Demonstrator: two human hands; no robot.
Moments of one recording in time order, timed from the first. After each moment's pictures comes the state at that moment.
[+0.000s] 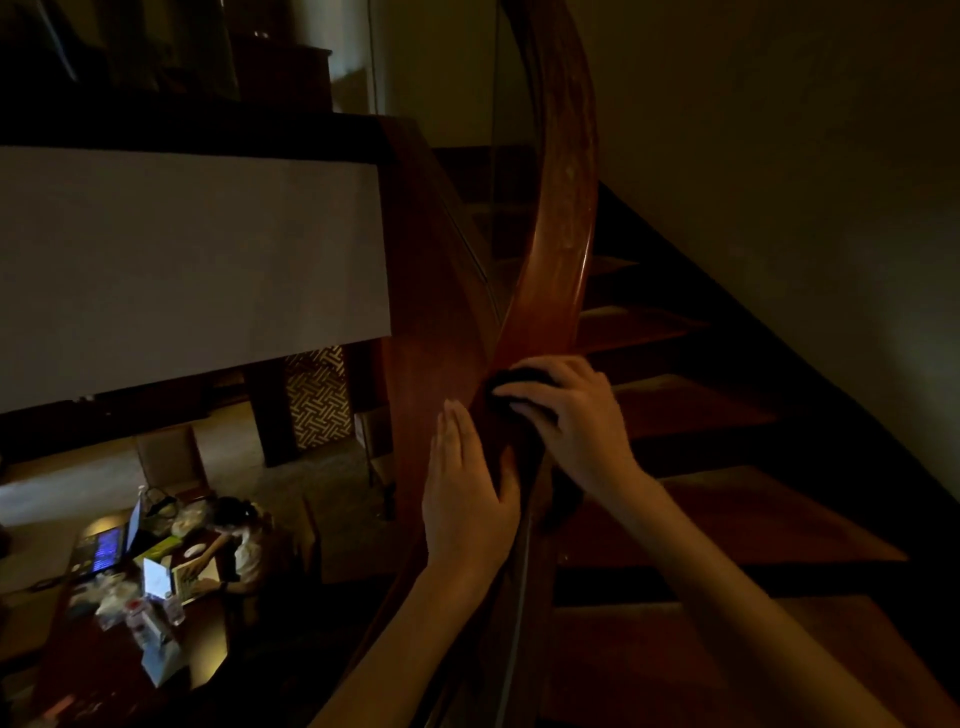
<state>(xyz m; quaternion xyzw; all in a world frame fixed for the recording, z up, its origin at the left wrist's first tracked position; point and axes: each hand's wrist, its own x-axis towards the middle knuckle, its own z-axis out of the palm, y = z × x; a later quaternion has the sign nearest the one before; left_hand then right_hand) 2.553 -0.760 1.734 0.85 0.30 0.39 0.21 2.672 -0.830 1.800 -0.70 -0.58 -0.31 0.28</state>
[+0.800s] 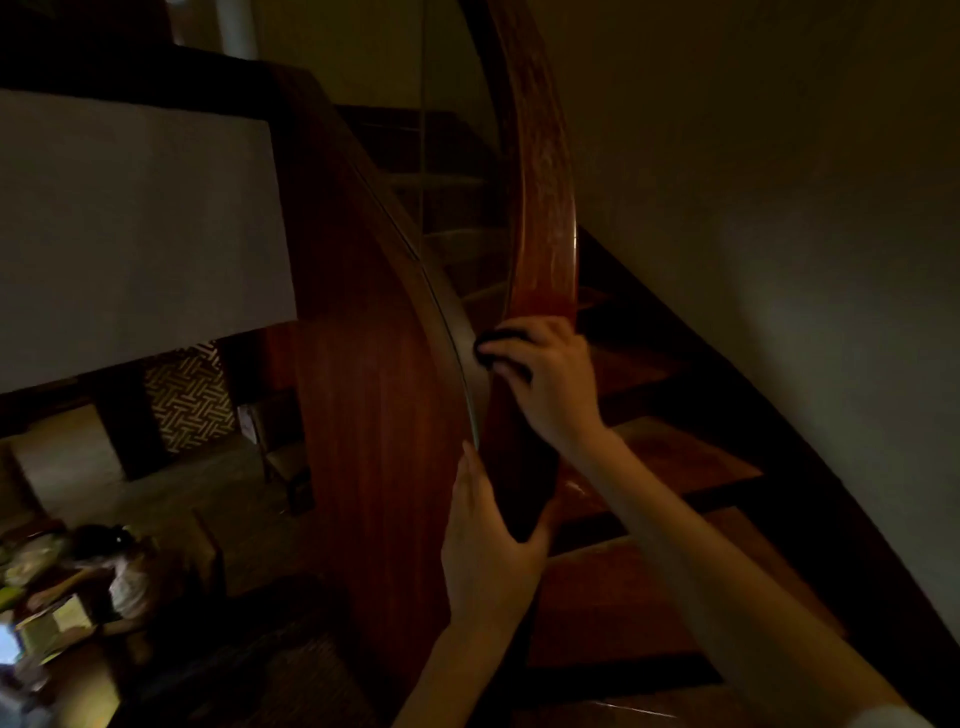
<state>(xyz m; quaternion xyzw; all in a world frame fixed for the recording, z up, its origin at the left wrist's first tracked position) 2.505 -0.753 1.719 0.83 0.22 0.29 0.41 2.636 -0.781 1.825 -0.78 -0.47 -0.33 0.26</state>
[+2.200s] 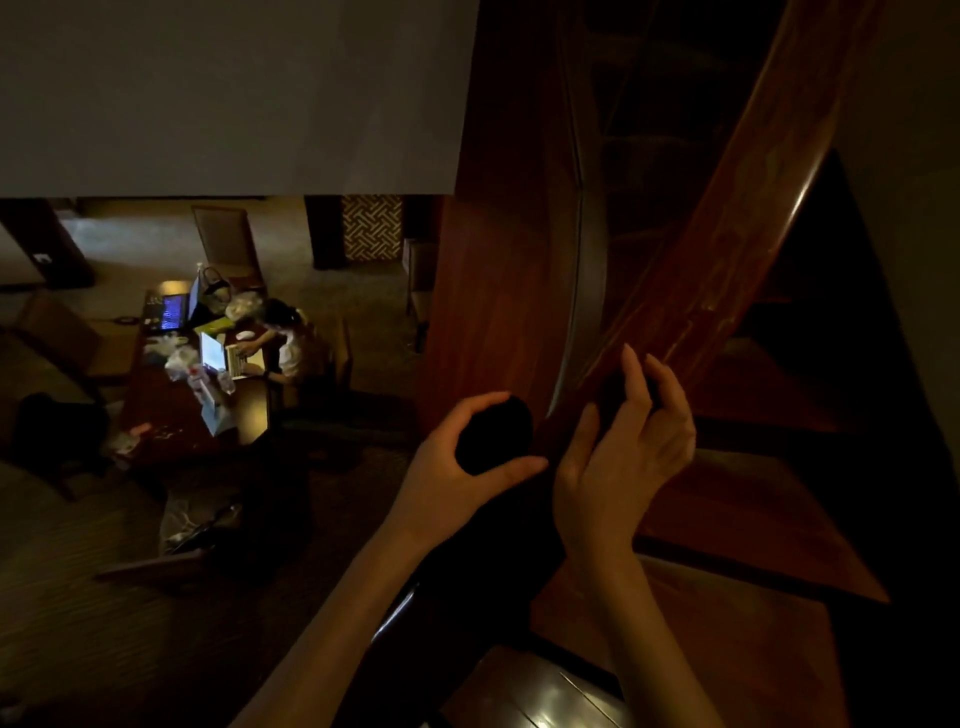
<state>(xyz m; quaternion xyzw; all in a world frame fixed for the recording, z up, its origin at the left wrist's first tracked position) 2.557 -0.683 1.812 0.66 0.27 0.29 0.64 2.675 -0.760 1.840 -0.80 -0.37 -0.26 0.40</state>
